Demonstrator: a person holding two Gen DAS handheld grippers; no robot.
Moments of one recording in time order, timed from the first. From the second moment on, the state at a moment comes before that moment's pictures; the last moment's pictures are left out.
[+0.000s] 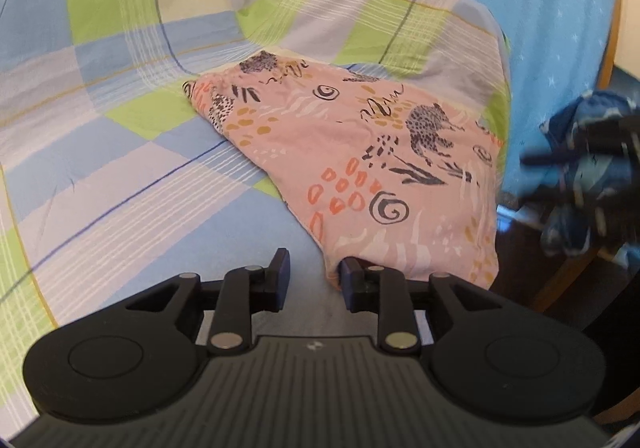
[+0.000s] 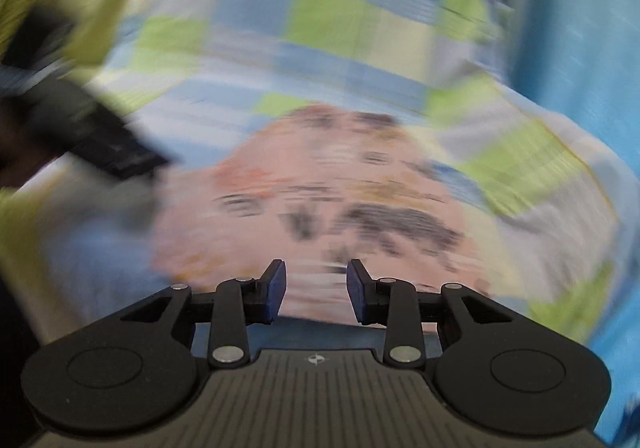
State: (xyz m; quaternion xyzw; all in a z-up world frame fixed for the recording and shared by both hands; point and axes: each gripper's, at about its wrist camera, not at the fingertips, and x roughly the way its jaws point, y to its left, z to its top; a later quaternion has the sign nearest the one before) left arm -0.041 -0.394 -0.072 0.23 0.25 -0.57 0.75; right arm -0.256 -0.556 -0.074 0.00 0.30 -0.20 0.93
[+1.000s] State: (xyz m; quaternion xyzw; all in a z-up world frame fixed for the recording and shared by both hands) left arm -0.051 -0.395 -0.080 0.26 0.22 -0.57 0.75; right arm -0.259 -0.678 -0.108 0.06 0.32 -0.29 0.90
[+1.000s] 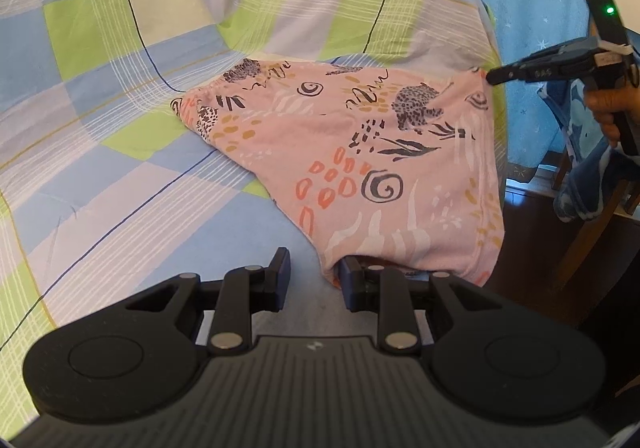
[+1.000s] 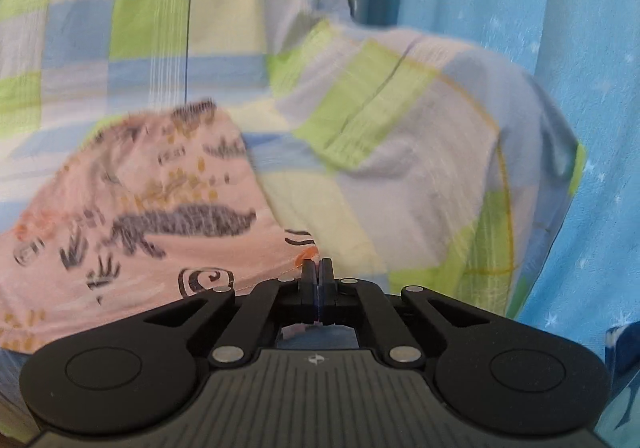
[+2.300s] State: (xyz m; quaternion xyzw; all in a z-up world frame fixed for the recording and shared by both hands) left arm -0.042 -0.386 -0.071 0.24 0.23 -0.60 0.73; right arm -0.222 -0.444 -0.102 -0.20 0.31 -0.09 0.92
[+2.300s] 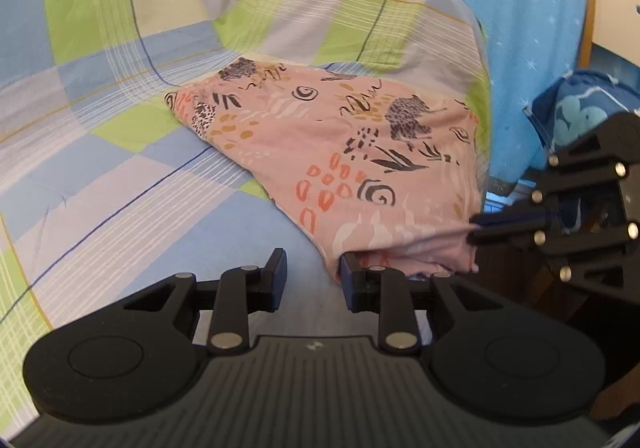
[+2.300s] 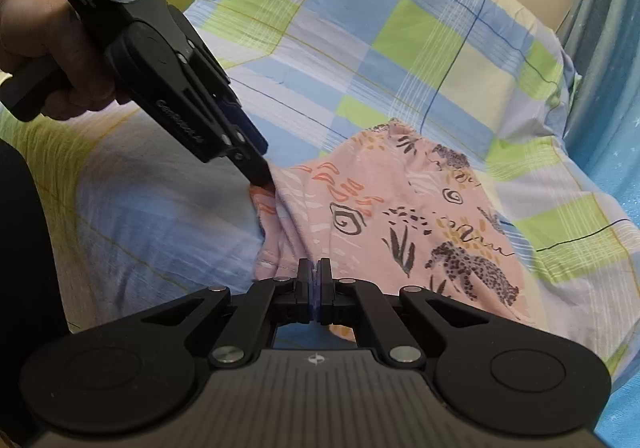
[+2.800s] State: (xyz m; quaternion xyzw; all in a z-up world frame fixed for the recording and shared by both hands) left arm -0.087 -0.373 -0.063 0.37 0.08 -0.66 0.65; right arm -0.208 -0.431 -0.122 -0.26 0.33 -0.07 0.91
